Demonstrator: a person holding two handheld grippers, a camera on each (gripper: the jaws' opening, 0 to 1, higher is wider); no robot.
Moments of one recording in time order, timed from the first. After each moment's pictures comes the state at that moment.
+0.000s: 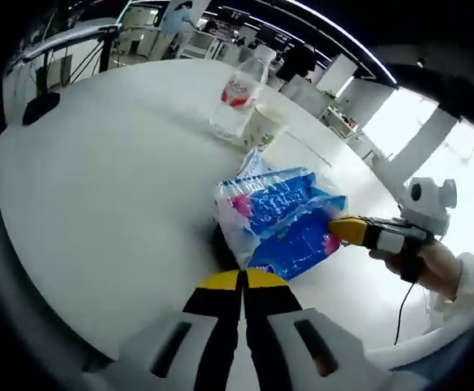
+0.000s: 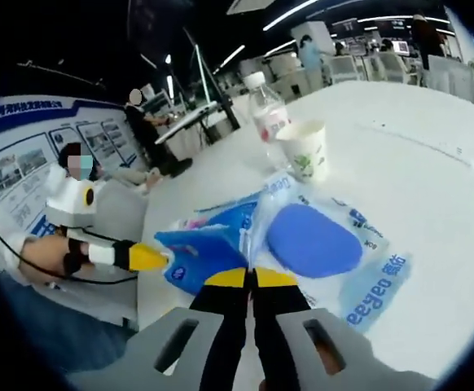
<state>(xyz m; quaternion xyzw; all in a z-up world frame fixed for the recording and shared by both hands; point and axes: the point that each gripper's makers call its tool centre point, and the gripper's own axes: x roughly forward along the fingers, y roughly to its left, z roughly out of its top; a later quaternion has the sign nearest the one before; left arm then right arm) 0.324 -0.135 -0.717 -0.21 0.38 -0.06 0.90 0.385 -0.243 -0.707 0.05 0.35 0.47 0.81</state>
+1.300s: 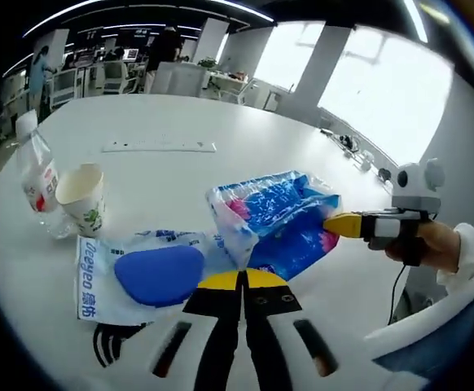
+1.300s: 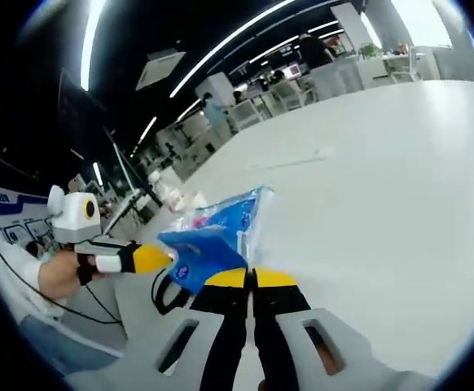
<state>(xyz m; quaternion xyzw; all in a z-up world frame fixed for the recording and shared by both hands) 0.408 -0.307 -0.672 -0.04 0.37 -0.35 0.86 0.395 -0.430 -0.670 0.20 0.29 0.23 0.91</state>
